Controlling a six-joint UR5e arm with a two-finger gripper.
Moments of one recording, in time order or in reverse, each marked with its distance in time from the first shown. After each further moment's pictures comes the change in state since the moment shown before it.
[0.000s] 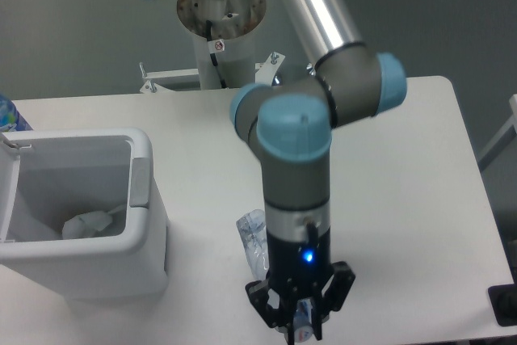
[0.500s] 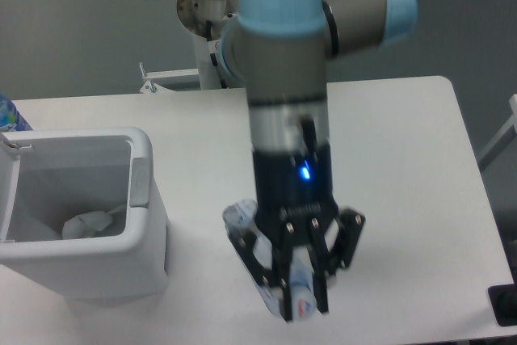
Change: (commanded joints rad) arm -0.043 0.169 0.012 0.002 -0.031 0.003
